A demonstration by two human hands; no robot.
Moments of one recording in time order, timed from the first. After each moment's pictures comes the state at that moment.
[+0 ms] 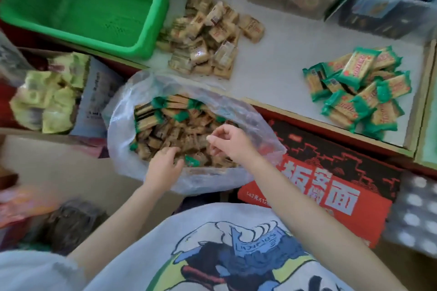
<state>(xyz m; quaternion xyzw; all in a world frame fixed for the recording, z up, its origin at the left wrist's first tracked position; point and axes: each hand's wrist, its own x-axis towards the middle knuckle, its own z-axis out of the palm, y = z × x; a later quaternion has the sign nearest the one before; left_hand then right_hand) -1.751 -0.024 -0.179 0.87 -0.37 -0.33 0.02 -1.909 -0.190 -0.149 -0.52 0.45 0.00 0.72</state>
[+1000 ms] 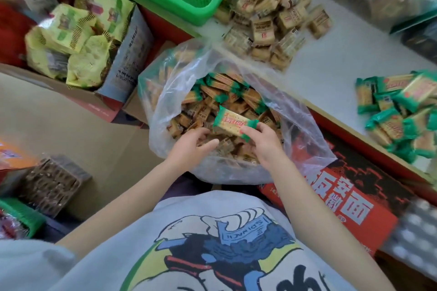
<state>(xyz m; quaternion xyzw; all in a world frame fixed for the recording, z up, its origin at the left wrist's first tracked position) -1.697 0.009 -0.175 0.81 -0.29 -0.47 0.20 -1.847 -0.141 -0.179 -0.42 0.59 0.00 0.69</state>
